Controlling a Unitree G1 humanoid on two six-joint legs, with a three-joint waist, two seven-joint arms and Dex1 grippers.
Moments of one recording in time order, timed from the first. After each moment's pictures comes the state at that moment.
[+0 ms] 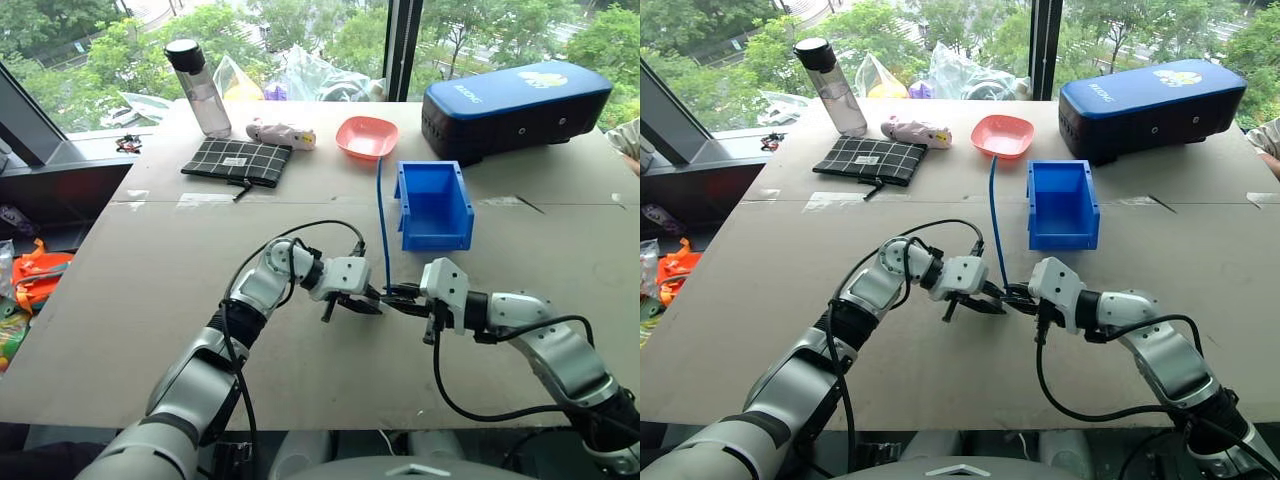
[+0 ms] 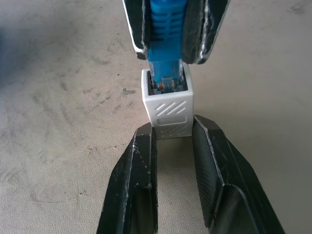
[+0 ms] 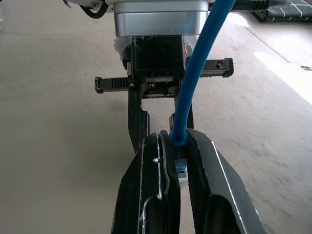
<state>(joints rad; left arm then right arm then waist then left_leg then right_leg) -0.66 0.38 -0.41 0.52 0.02 -0.22 -1.42 -0.17 -0.60 0.32 -0.38 0.24 0.37 0.81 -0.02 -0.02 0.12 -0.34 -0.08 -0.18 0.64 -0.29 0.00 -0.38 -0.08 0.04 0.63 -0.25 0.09</state>
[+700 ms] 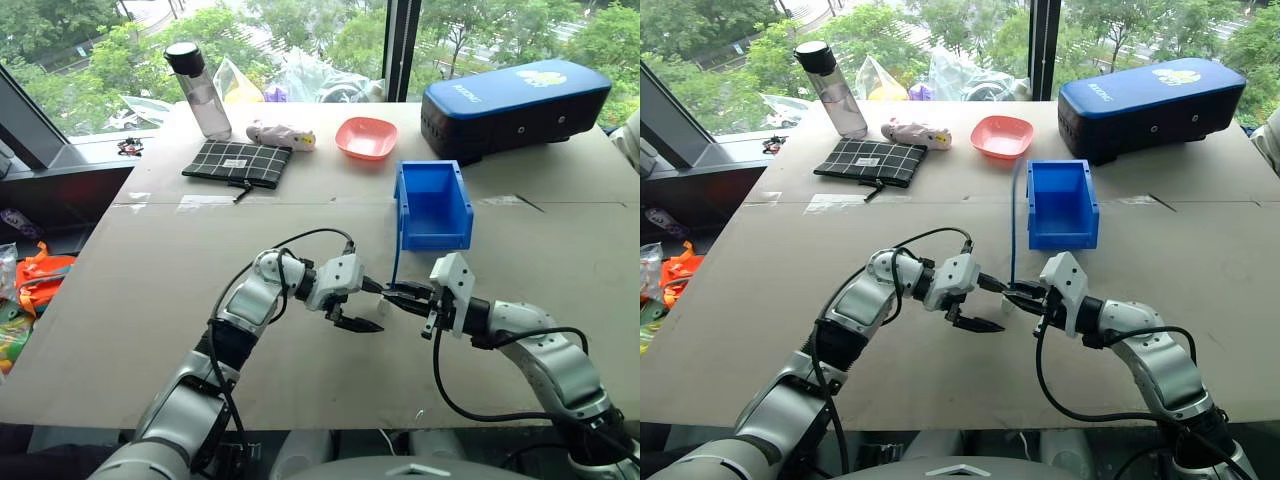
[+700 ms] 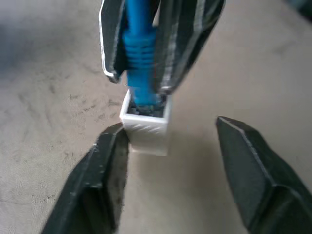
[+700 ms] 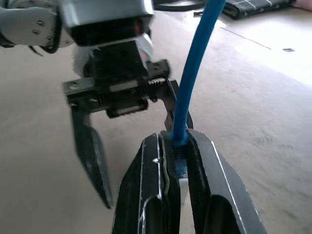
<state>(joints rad) -0.48 0.43 -0.31 0.17 -0.16 0.14 -1.38 -0.08 -0.46 0.15 -0.41 0.40 0.50 0.73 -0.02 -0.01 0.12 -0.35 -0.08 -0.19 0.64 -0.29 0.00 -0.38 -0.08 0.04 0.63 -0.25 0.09</state>
